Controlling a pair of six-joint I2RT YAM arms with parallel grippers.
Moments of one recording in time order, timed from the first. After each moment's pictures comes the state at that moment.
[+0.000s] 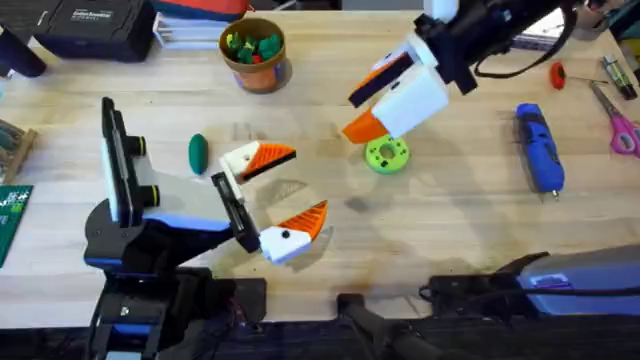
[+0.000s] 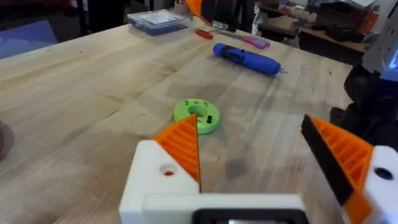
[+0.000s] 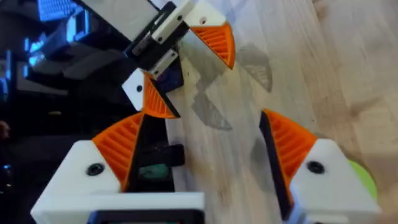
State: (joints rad) left arm -0.05 0.01 0.01 -0.09 1.04 -0.09; right arm 0.39 1.60 1.64 -1.47 -0.89 -0.66
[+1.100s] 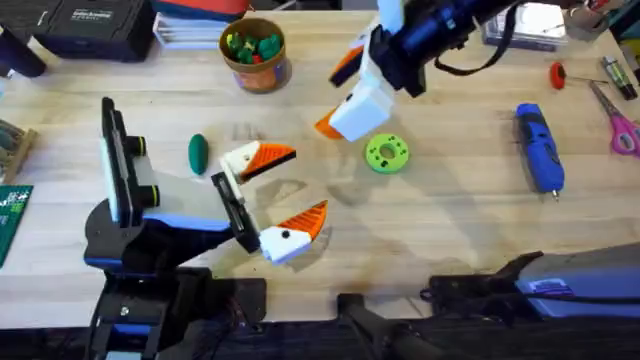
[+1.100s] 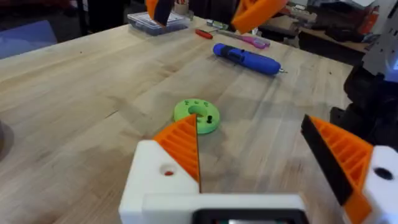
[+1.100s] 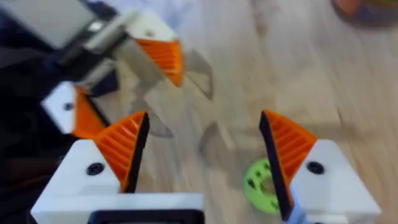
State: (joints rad) left arm -0.05 0.01 0.01 -0.09 1.04 -0.09; right arm 0.52 1.61 1.64 -1.22 -0.62 -0.58
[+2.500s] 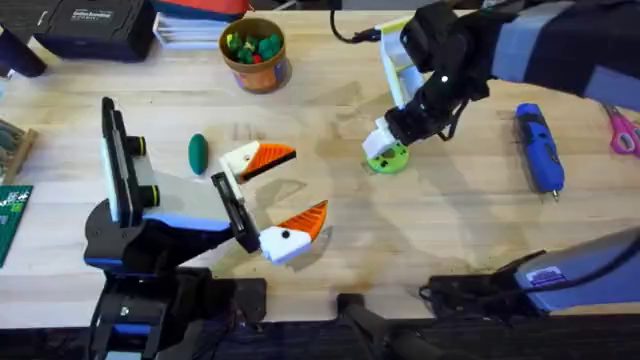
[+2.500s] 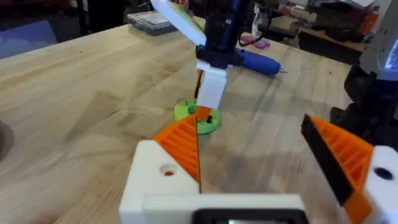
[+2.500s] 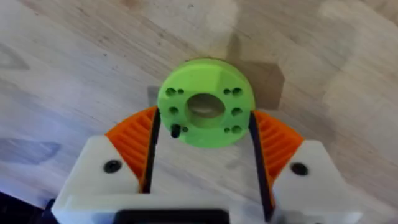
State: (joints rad) left arm -0.05 0.01 0.01 -0.09 1.04 -0.09; right arm 0.38 1.69 1.16 -0.94 -0.14 -0.08
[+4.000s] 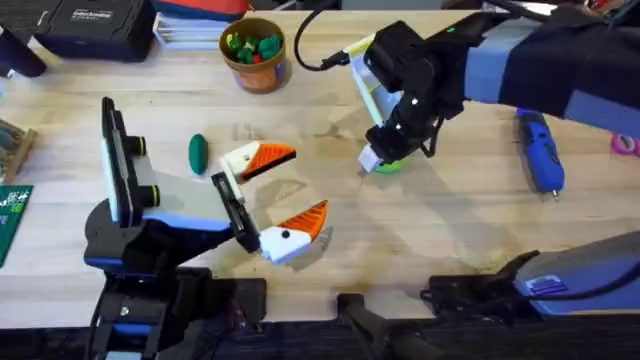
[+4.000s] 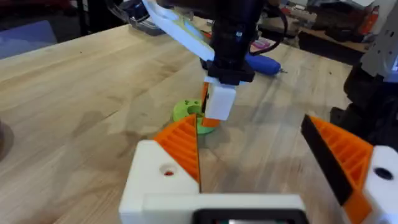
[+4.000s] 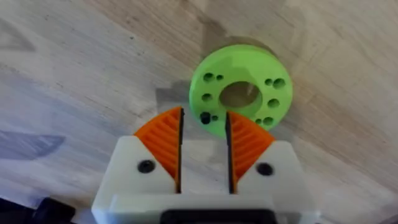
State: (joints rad) left arm -0.05 0.01 0.01 -0.09 1.04 -0.09; right arm 0.55 1.67 1.15 -0.97 -0.02 0.01
